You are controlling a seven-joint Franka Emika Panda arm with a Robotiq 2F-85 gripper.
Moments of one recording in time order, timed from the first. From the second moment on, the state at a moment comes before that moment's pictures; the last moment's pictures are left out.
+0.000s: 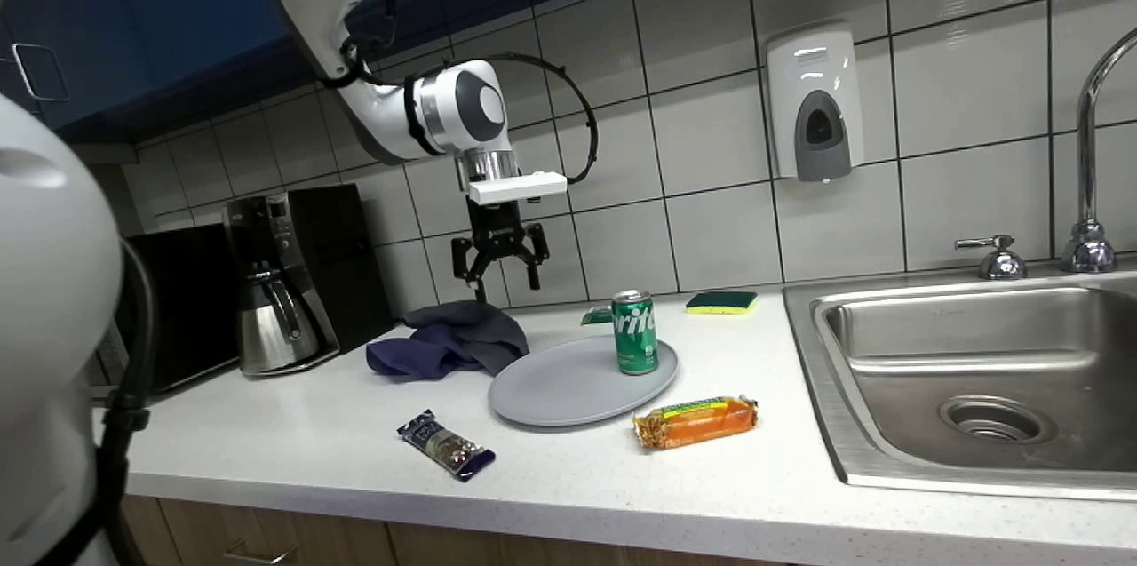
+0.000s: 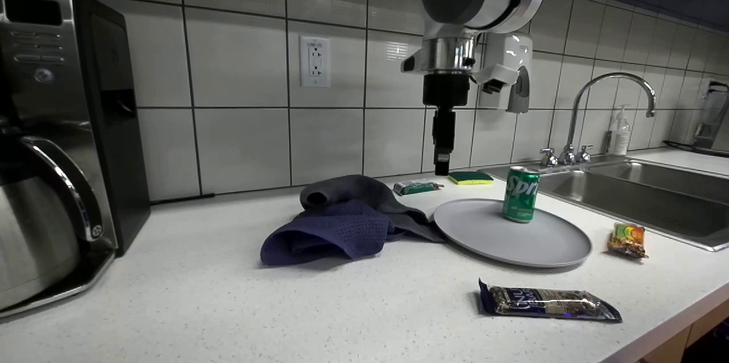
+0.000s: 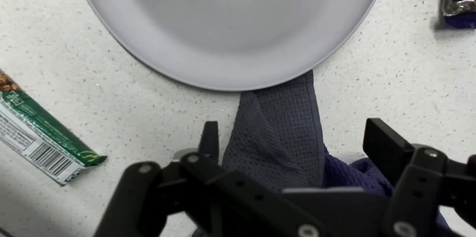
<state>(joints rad) 0.00 0.29 0.13 -1.97 -0.03 2.23 -0.83</state>
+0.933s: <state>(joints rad) 0.00 0.23 0.01 -2.04 -0.25 2.29 -0.46</state>
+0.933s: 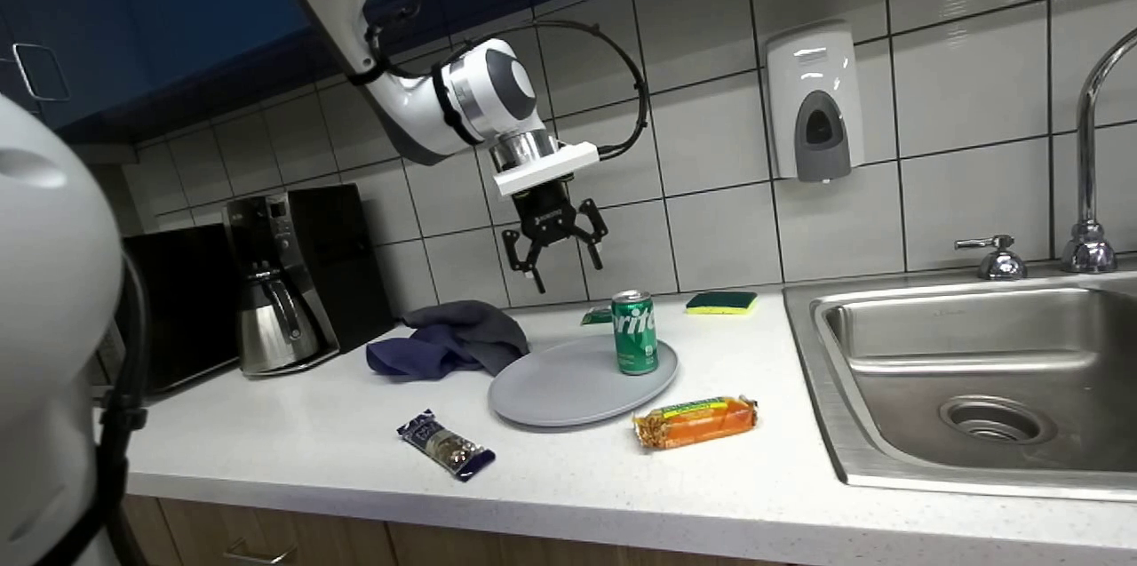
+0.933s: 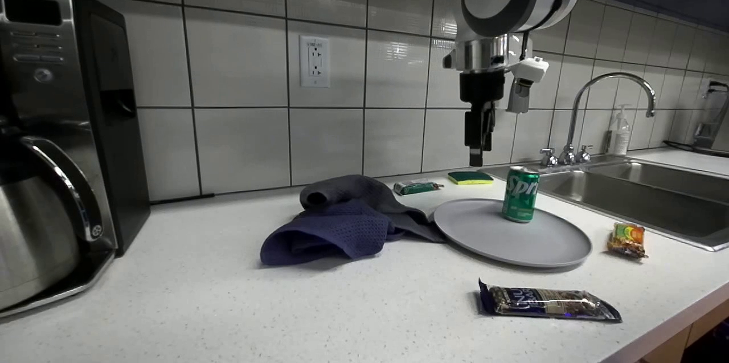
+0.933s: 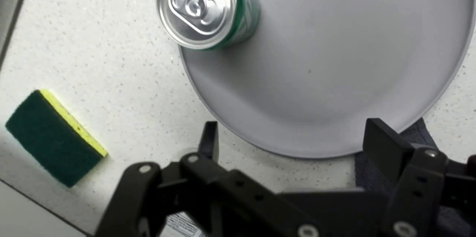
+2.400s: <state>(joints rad) -0.06 0.19 -0.08 -2.09 -0.17 2.32 -0.31</state>
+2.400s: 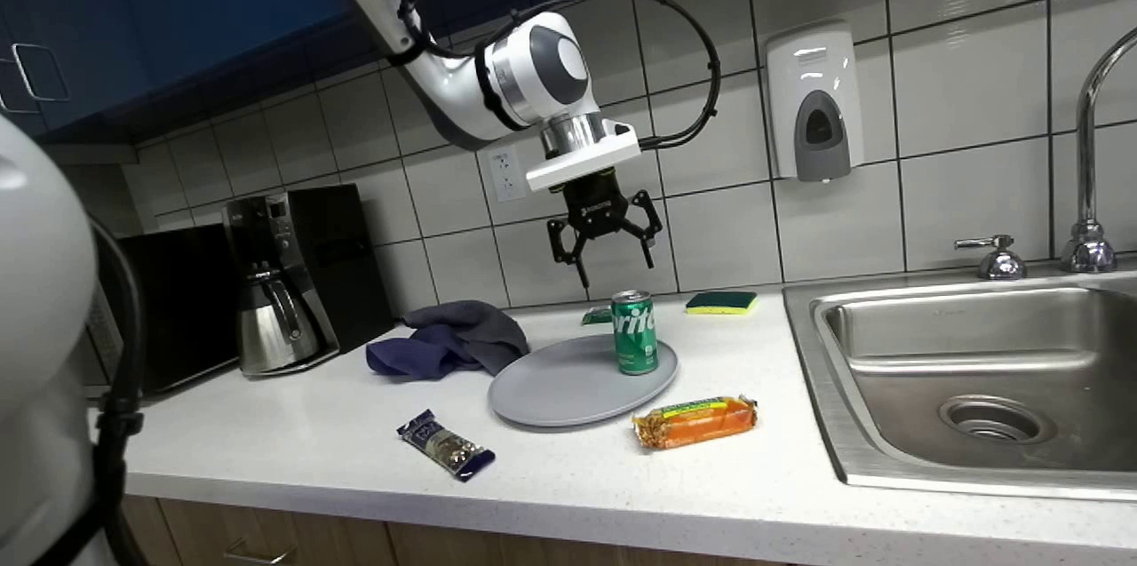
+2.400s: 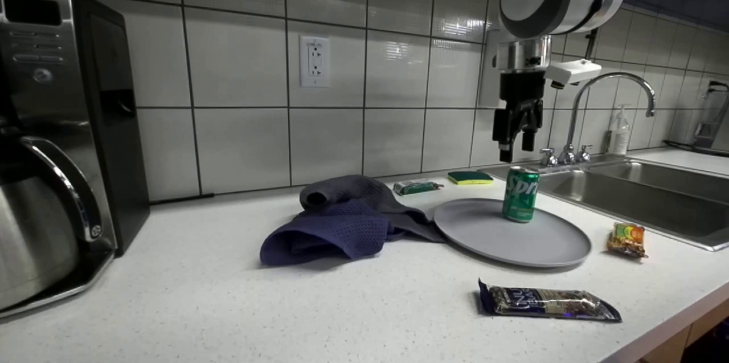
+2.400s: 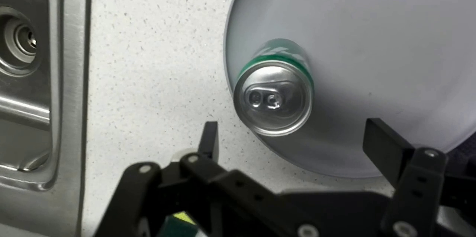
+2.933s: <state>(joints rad) -0.08 0.19 -0.08 -2.13 -0.16 2.34 -0.31</state>
